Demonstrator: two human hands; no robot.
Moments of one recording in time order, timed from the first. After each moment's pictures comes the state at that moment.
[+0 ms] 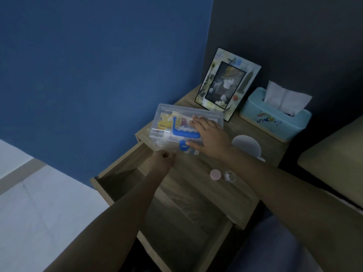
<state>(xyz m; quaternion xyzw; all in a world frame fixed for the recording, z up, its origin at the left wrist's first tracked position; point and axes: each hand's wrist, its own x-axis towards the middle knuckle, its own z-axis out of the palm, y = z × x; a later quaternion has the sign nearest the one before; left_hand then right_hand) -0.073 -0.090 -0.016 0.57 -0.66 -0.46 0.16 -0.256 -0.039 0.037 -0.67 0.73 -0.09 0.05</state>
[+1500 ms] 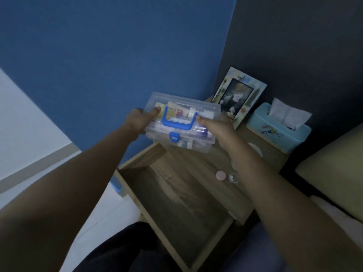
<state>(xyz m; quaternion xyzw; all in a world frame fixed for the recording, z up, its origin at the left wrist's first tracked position) -0.009 -0.173 0.123 0.57 -0.60 -0.50 0.23 -0.214 -0.054 0.124 -0.28 0.77 -0.46 0.35</state>
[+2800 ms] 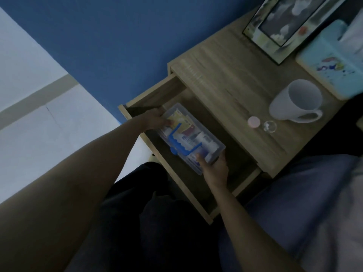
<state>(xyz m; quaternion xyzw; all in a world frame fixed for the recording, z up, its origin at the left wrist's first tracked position) 0.053 -0.121 -0.051 0.50 -0.66 -0.55 -0.10 -0.061 0.102 -0.086 -0.13 0.81 -0.41 0.40</state>
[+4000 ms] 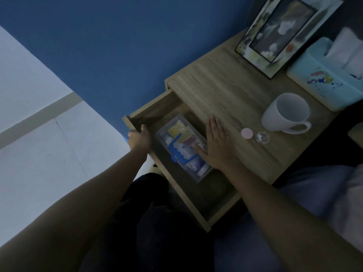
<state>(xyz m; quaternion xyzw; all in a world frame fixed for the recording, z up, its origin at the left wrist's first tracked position) 0.063 -0.079 -0.051 0.76 -0.36 -0.51 0.19 -0.144 0.035 -0.069 -0.62 0.76 0.00 0.16</state>
